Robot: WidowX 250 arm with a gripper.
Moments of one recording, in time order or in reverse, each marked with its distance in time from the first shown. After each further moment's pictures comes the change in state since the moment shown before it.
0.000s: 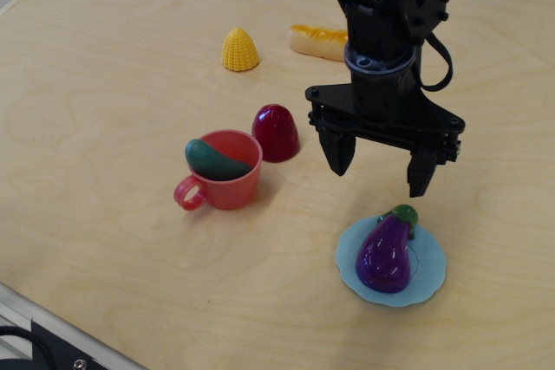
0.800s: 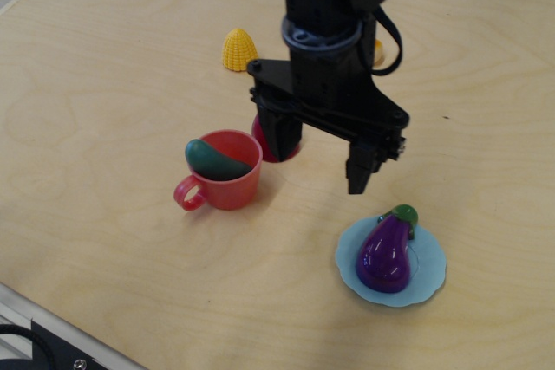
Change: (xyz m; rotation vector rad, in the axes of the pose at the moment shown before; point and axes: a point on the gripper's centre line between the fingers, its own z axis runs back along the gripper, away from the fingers) arm -0.031 0.034 0.044 0.068 0.016 -0.109
